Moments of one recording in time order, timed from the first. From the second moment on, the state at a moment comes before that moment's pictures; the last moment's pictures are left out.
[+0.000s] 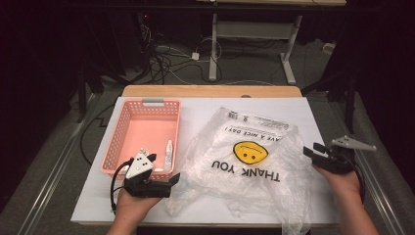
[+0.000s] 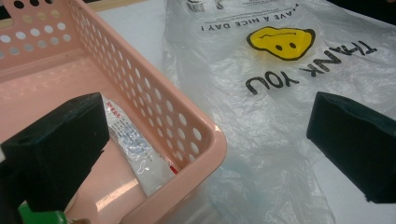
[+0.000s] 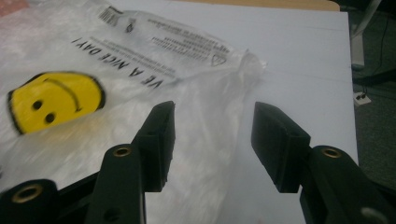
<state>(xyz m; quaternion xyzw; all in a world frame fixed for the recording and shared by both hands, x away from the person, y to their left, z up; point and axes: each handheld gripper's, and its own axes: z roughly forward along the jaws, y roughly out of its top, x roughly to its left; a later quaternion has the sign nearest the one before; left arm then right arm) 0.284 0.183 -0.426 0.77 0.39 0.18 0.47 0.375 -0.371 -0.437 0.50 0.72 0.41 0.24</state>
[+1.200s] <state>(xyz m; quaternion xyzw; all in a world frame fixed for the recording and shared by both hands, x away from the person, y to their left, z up) 0.284 0.179 -0.429 0.78 0.38 0.17 0.47 0.499 -0.368 -0.457 0.51 0.75 0.35 0.22</state>
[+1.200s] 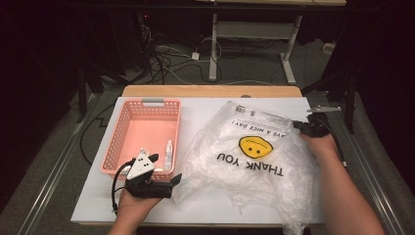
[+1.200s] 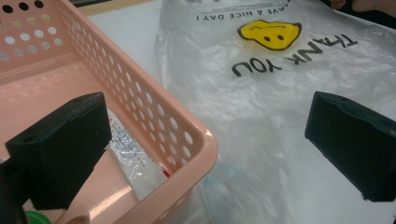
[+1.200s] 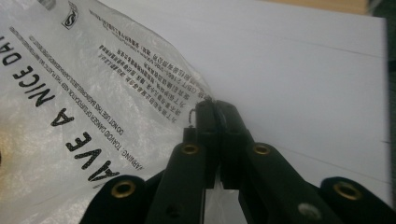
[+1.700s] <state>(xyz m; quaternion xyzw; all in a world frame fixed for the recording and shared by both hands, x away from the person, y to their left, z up) 0.290 0.171 -0.424 0.78 0.35 0.19 0.48 0.490 -0.436 -0.452 0.59 0.69 0.34 0.26</state>
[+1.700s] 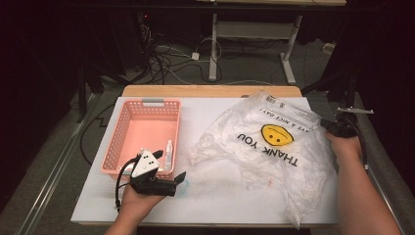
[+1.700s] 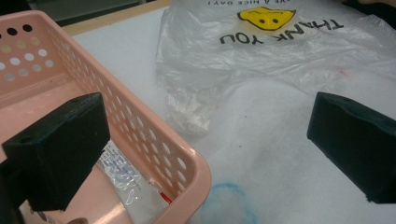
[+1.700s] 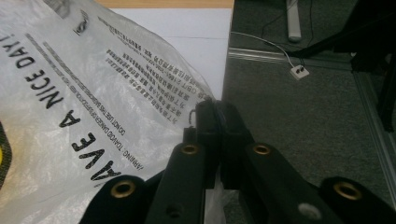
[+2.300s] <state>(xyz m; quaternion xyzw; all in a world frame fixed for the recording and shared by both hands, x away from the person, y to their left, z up) 0.276 0.175 -0.429 0.77 0.36 0.17 0.50 0.365 -0.407 -0.404 0.50 0.71 0.40 0.29</state>
